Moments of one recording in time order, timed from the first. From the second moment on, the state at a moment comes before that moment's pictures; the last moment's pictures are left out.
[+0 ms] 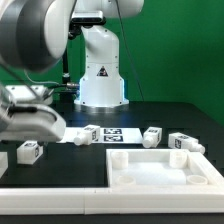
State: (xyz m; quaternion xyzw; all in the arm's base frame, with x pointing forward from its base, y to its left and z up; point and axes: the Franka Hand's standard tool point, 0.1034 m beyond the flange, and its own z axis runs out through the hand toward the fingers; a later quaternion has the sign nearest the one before) arm 0.482 -0.186 0.023 -0.89 0.15 0.42 0.10
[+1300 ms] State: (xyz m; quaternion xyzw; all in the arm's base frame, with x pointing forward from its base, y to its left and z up) arm 0.497 -0.149 0.039 -0.88 0.15 0.43 0.09
